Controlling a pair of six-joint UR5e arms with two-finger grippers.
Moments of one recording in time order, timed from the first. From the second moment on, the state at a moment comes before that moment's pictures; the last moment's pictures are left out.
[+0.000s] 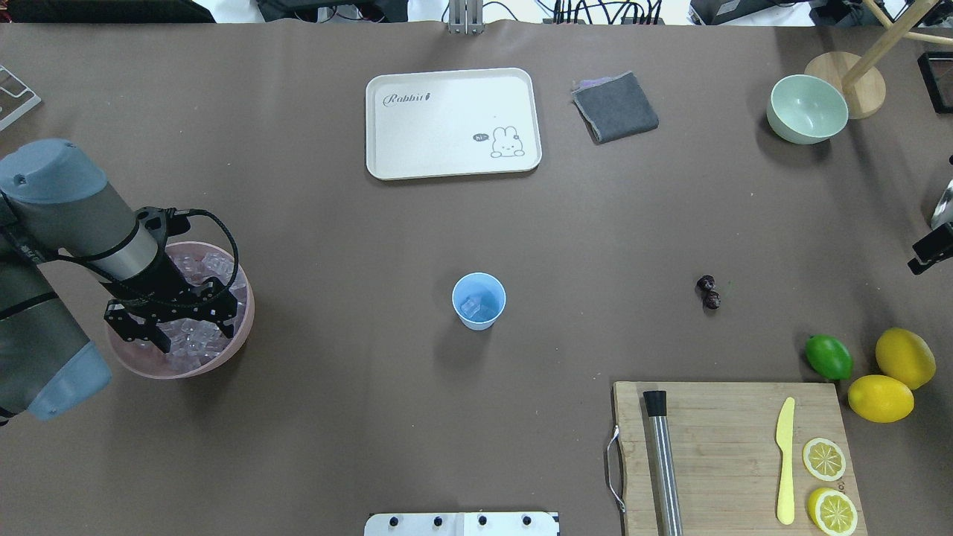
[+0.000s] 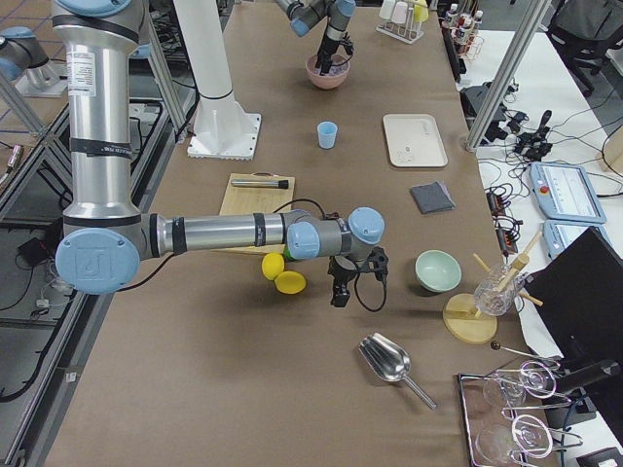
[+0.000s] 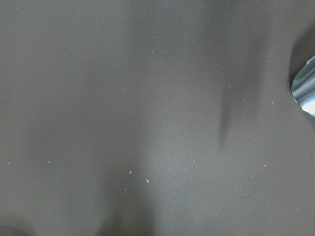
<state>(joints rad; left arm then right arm) -0.75 -1.74 -1.81 -1.68 -2.42 -1.13 1.24 -1.60 1.64 -1.53 2.34 0.17</state>
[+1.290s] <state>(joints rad) -0.75 -1.75 -1.79 -1.68 -2.50 -1.13 1.24 -1.60 1.64 -1.53 2.34 0.17</state>
